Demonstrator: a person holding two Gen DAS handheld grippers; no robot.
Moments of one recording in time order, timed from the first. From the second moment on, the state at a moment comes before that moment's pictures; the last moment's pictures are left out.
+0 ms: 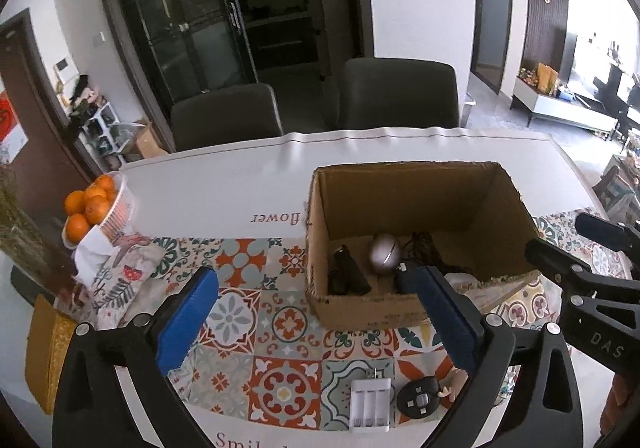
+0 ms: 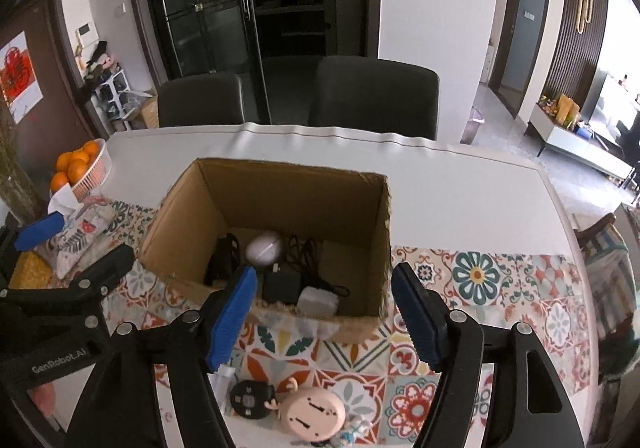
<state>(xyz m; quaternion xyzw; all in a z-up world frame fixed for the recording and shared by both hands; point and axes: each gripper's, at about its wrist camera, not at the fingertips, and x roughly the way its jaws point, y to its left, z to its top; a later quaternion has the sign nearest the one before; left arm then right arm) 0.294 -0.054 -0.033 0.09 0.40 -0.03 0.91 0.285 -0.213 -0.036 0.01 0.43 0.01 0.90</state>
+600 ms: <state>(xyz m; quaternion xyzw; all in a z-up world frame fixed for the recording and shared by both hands) 0.247 -0.054 -0.069 0.08 0.44 -0.02 0.89 0.240 -0.214 -0.077 0.01 0.48 0.03 0.88</state>
